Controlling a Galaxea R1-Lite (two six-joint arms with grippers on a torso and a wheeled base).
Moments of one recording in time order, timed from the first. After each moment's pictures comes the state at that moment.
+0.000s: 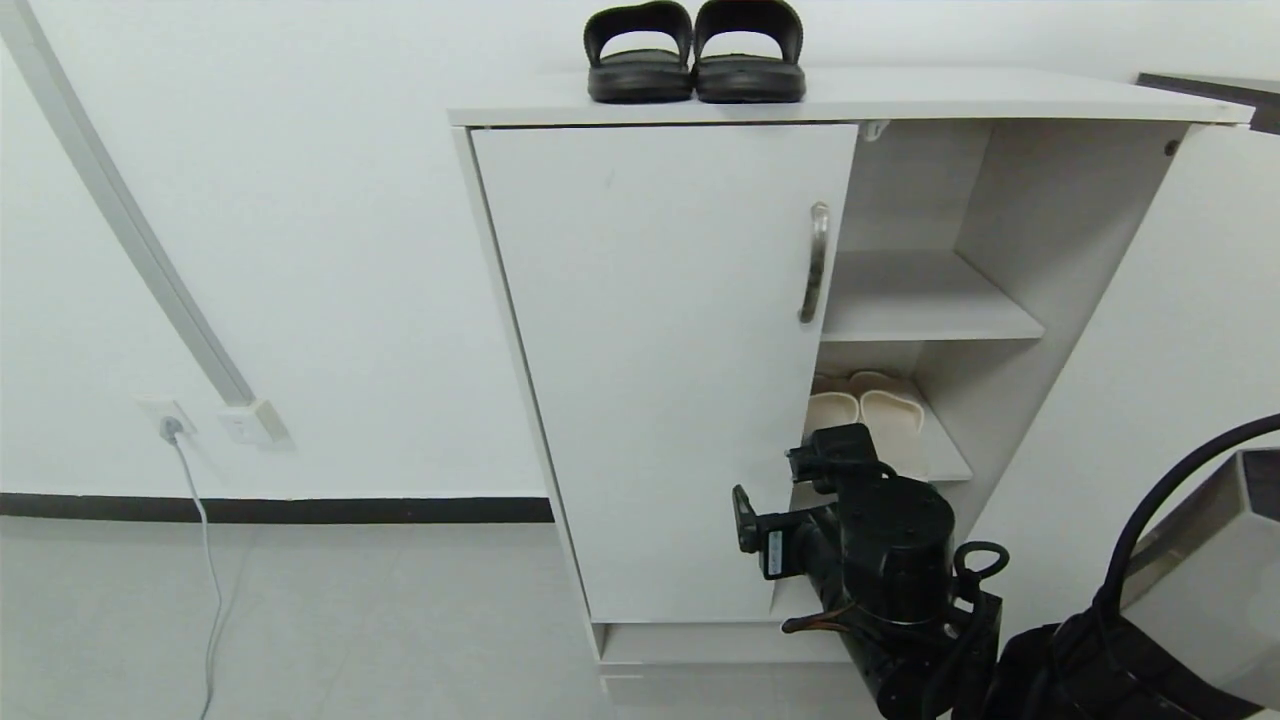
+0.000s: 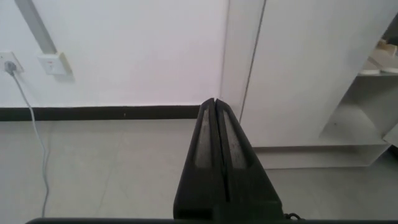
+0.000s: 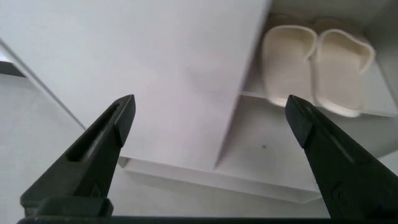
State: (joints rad) left arm 0.00 0.00 0.00 0.00 0.02 -0.01; right arm 0.87 2.02 -0.69 -1.18 -0.69 0.11
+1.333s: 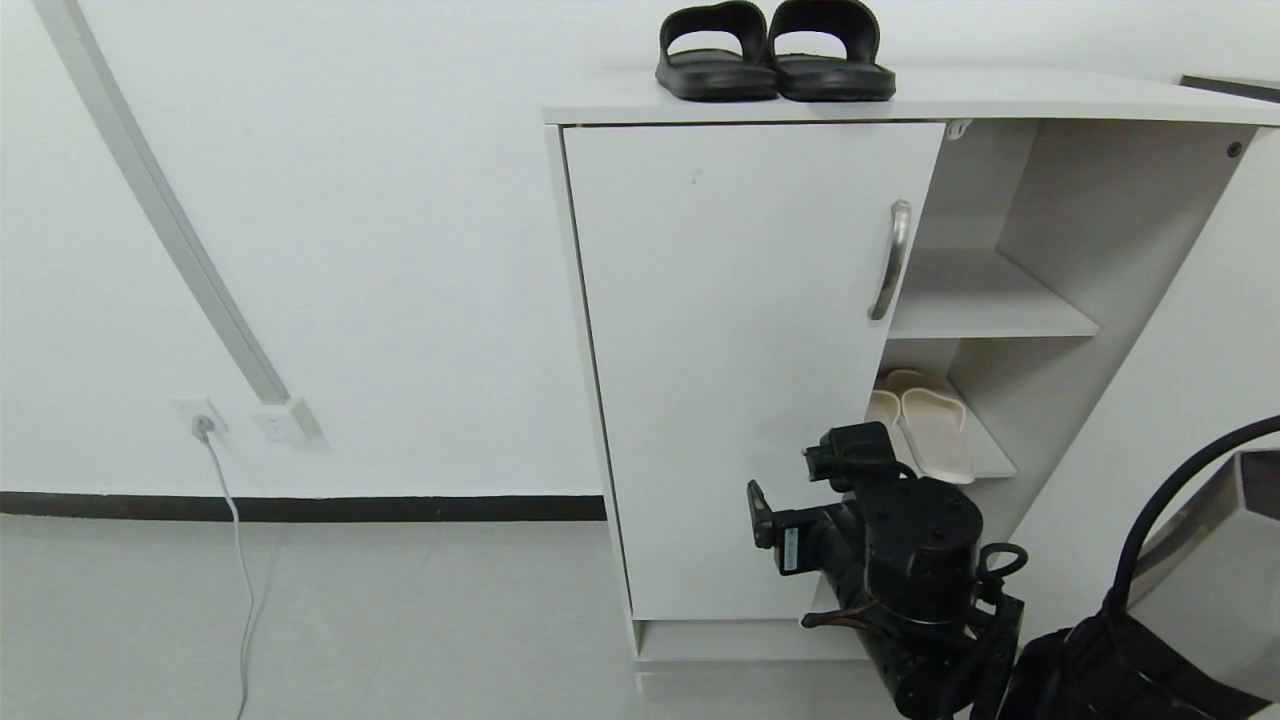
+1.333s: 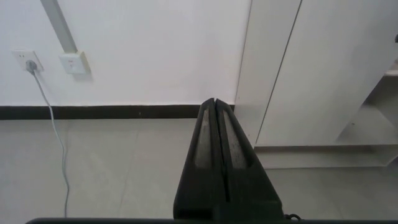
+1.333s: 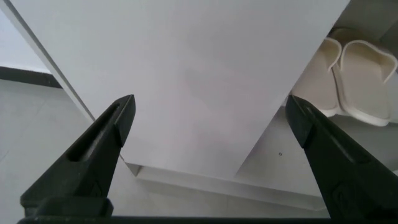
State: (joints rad) left arm 0.00 0.00 0.00 0.00 0.02 -0.01; right arm 0.84 2.02 -0.65 -1.25 -0.68 0.07
